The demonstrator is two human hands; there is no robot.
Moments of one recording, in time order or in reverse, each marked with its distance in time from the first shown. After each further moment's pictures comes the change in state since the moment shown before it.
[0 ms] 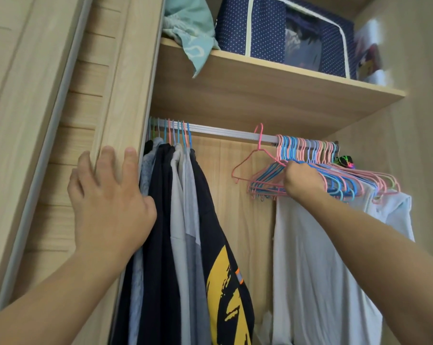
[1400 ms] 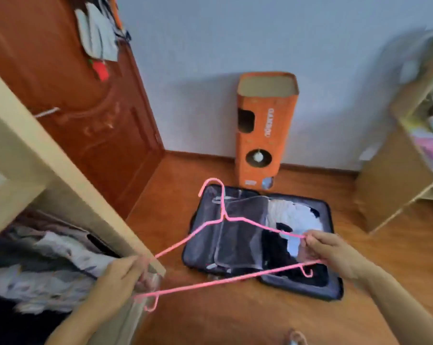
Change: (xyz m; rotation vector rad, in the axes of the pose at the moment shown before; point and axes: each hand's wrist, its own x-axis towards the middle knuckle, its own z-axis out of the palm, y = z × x) left_hand -0.589 0.371 -0.260 -1.046 -2.192 0.452; right_hand -0.885 0.443 -0.382 0.610 -0.430 1.553
